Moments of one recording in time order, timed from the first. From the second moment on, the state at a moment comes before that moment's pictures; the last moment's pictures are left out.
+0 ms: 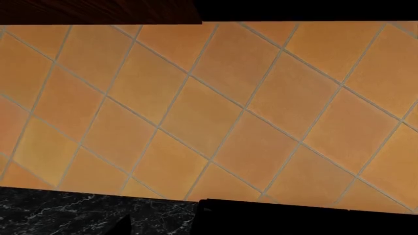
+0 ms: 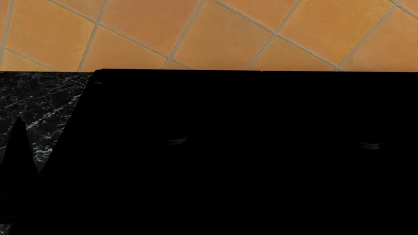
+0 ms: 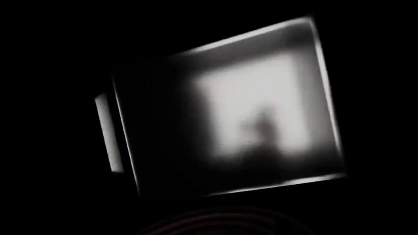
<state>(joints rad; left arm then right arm) -0.83 -0.82 0.67 1.02 -1.31 -0.54 -1.52 2.36 0.11 0.05 0.82 0.55 1.22 0.30</state>
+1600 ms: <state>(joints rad) -0.84 -0.80 0.65 1.01 -1.31 -0.57 -1.52 2.36 0.23 -0.02 0.27 0.78 1.56 0.29</state>
